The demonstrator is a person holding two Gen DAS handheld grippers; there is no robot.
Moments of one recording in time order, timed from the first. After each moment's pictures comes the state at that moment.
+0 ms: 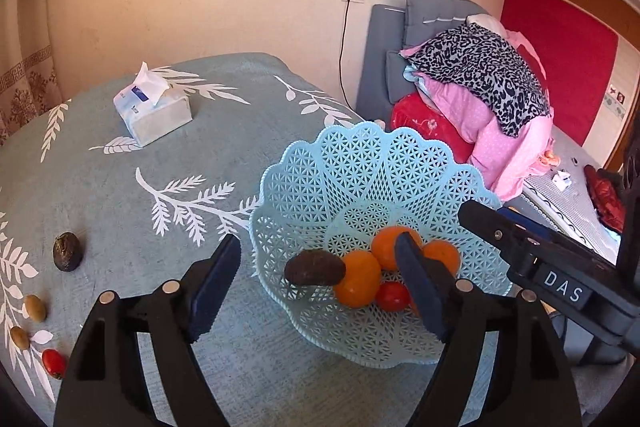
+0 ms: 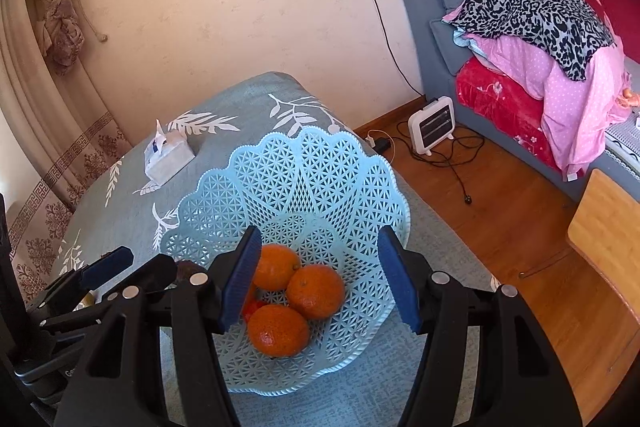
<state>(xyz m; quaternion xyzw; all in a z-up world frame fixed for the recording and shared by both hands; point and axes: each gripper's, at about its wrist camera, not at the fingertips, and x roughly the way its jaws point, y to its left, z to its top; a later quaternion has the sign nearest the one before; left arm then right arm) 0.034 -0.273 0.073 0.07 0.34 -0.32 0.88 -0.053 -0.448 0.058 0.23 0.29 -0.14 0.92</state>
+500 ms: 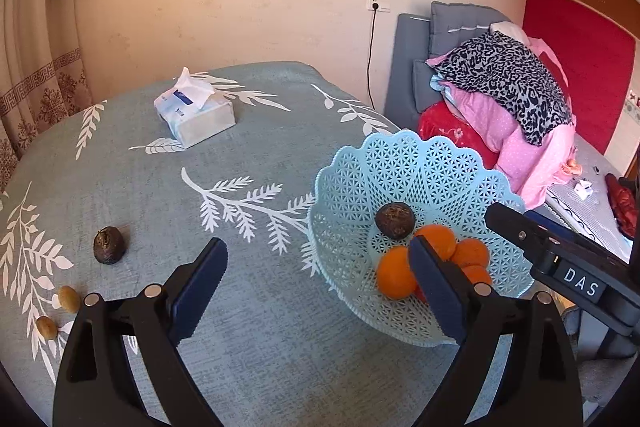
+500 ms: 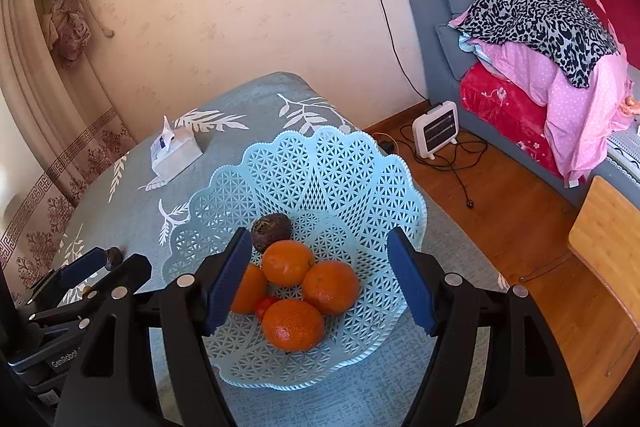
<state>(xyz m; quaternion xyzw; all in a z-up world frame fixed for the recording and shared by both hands) 0.030 -0.244 0.079 0.08 0.33 -0.27 0.90 -0.053 -0.435 0.061 0.22 0.29 -0.13 0.92</state>
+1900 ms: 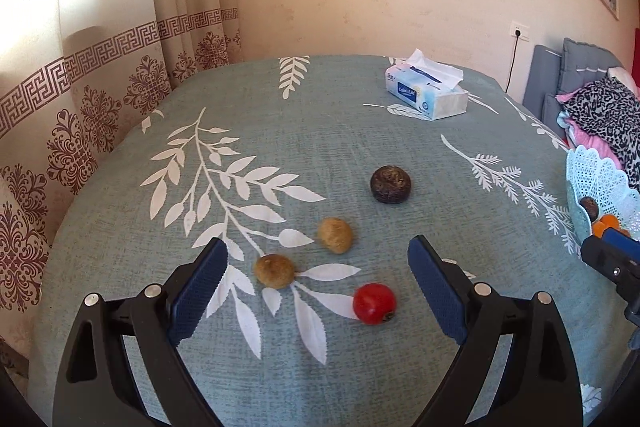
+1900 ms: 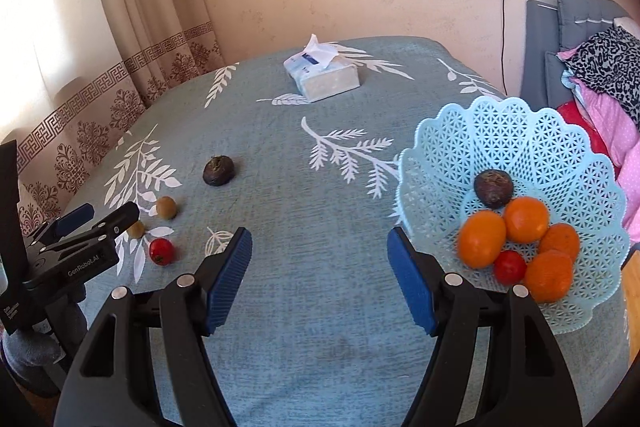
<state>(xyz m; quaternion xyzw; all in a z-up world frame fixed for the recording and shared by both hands) 0.047 -0.025 0.055 0.03 0.33 -0.05 0.94 -0.005 -0.257 0.058 0.10 0.34 0.02 0.93</state>
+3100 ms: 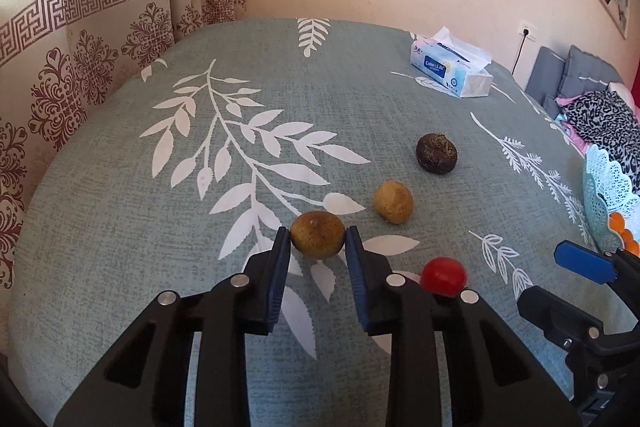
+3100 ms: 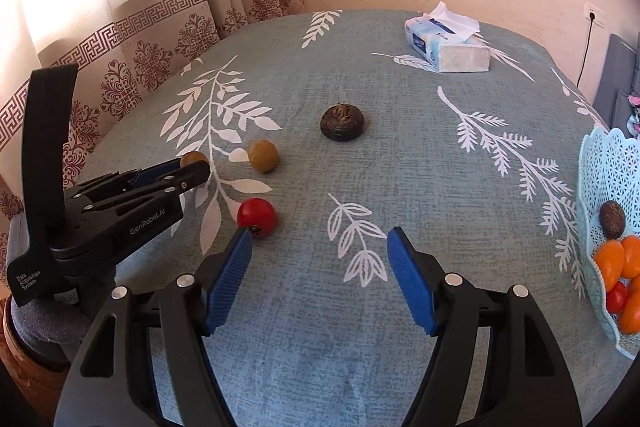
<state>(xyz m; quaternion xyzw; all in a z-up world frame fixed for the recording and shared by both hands) 0.066 0.022 0.024 -0.01 0.37 -0.06 0.93 0.026 -0.150 0.037 0.02 0.39 0.14 0.91</state>
